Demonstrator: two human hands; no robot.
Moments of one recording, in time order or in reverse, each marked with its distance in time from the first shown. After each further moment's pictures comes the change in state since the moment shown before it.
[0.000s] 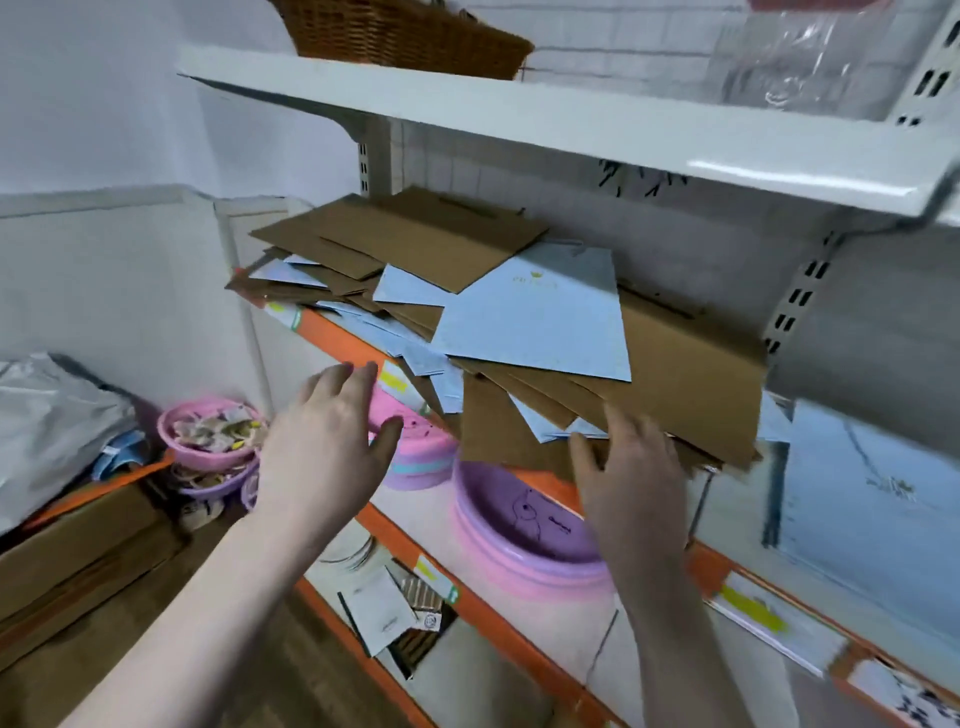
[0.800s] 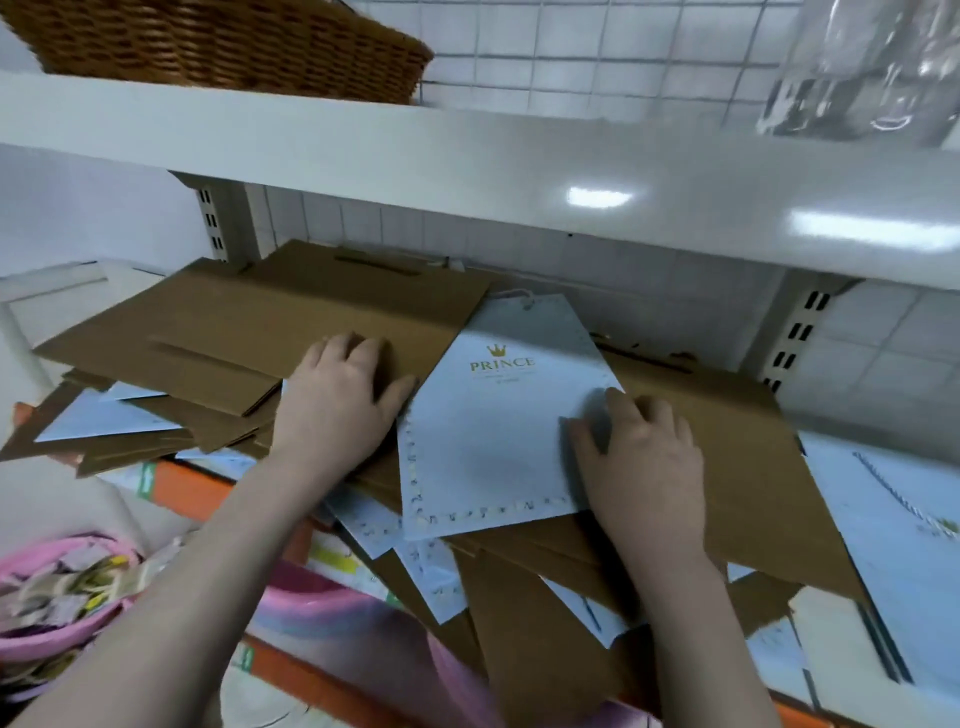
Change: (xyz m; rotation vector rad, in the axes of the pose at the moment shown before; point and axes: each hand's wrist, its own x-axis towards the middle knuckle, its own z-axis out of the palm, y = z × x) left_hand 0.231 0.000 0.083 -0.102 -0.173 0.267; right_hand 0.128 -0.032 0.058 -0.243 0.042 0.192
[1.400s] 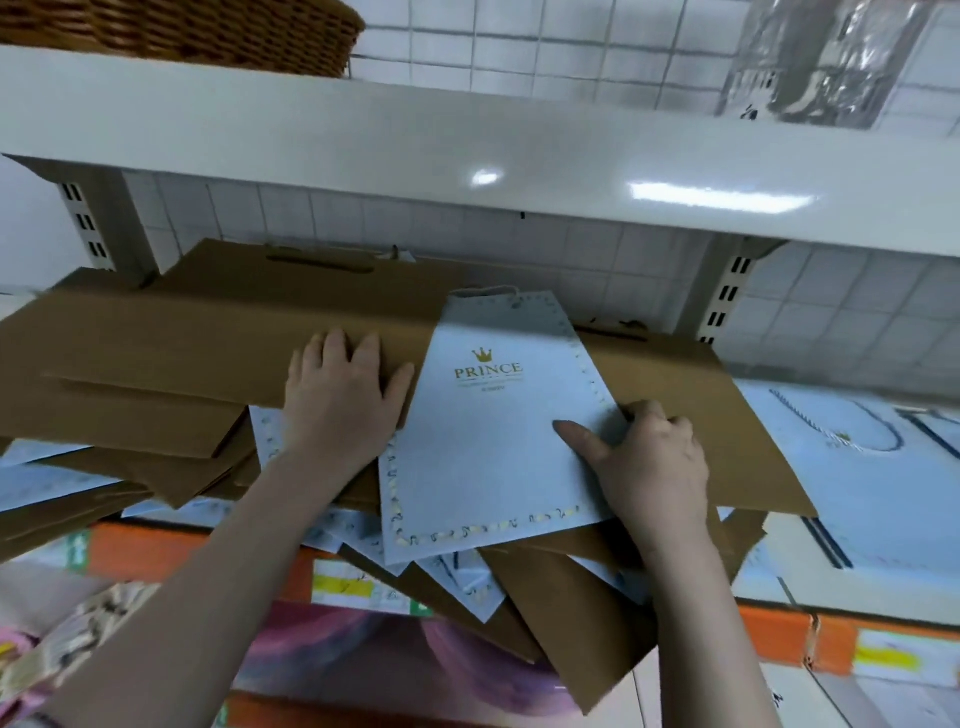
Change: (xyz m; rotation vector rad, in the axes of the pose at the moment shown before) left_hand 0.034 -0.016 0.032 -0.059 -0.043 0.155; right_hand -0.014 -0.020 -0.005 -0.006 -0.140 0.482
